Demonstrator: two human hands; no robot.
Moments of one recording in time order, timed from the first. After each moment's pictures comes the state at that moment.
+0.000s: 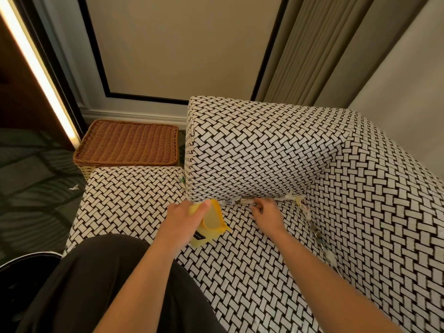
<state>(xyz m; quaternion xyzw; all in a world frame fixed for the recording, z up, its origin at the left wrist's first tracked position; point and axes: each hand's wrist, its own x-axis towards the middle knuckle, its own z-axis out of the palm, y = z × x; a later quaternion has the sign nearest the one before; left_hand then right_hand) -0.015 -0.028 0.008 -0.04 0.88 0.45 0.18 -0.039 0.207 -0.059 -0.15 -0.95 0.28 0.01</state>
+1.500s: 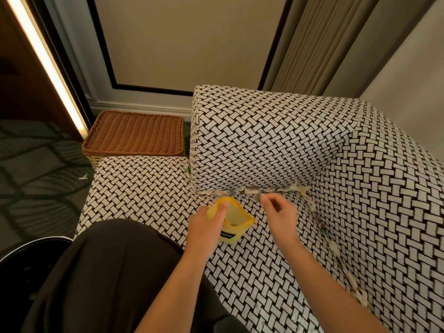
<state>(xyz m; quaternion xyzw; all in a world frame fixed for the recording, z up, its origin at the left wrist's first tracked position) 0.020 0.010 -0.010 -0.13 0.78 0.59 0.18 0.019 0.178 -0.014 -0.10 -0.82 0.54 0.17</state>
